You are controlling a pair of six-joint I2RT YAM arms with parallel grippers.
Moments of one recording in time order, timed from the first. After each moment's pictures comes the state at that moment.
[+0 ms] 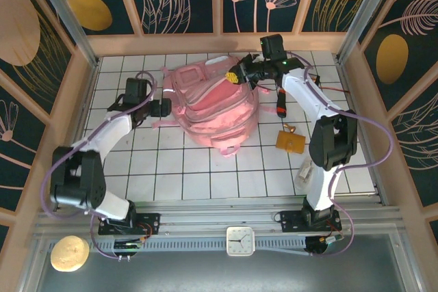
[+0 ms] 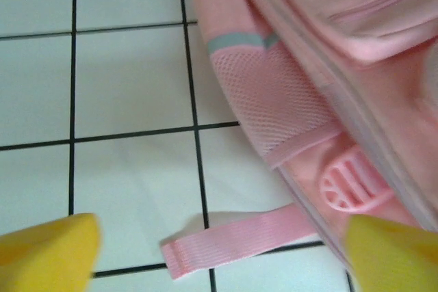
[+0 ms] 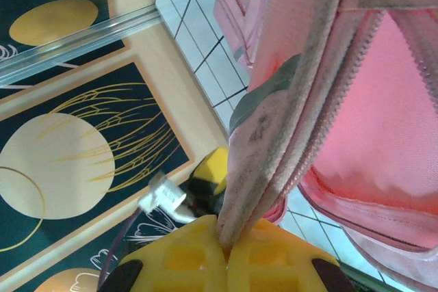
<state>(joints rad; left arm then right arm) -0.17 1.46 0.99 -0.32 0.02 -0.12 0.37 1.88 1.72 -0.55 -0.75 1.33</state>
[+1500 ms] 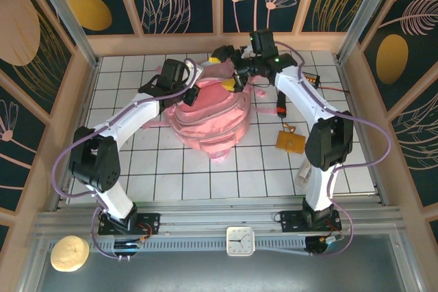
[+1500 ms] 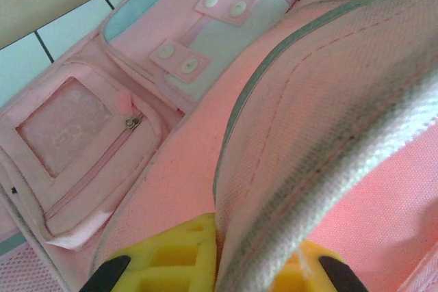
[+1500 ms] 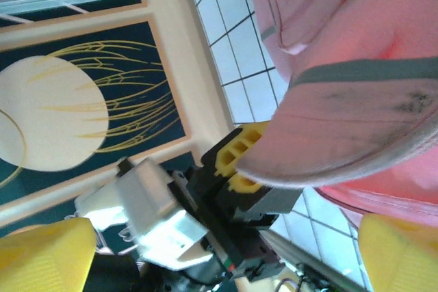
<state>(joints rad) -0.44 1.71 1.36 -0.38 0.09 0.11 0.44 1.90 1.87 -0.62 -0.72 1.16</state>
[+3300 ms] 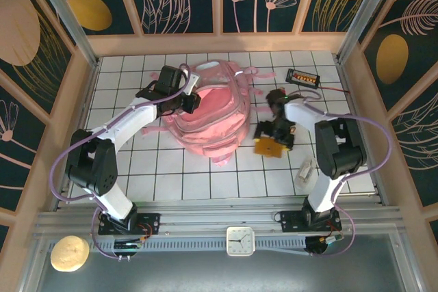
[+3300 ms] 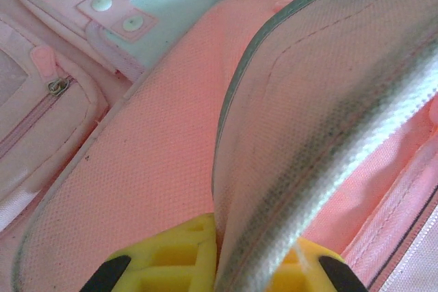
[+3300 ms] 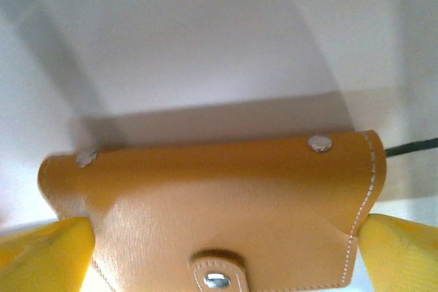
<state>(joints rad) -0.43 1.67 1.27 -0.41 0.25 -0.03 0.38 1.77 1.13 -0.90 -0.17 0.63</state>
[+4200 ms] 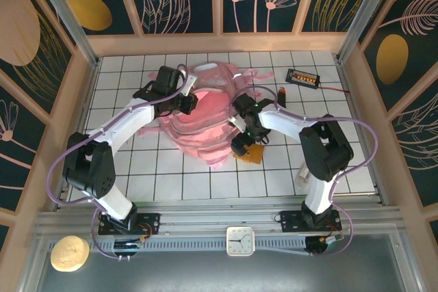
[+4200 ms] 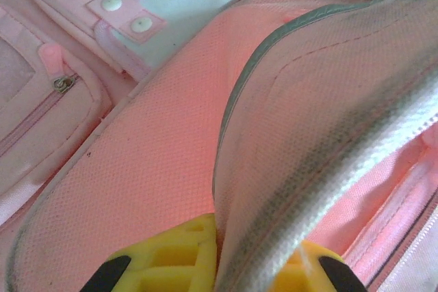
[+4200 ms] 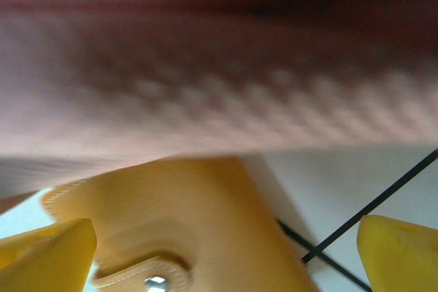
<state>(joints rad) -0.42 1.64 1.26 -0.45 0.23 -0.02 0.61 1.82 1.21 -0.84 -0.02 -0.18</state>
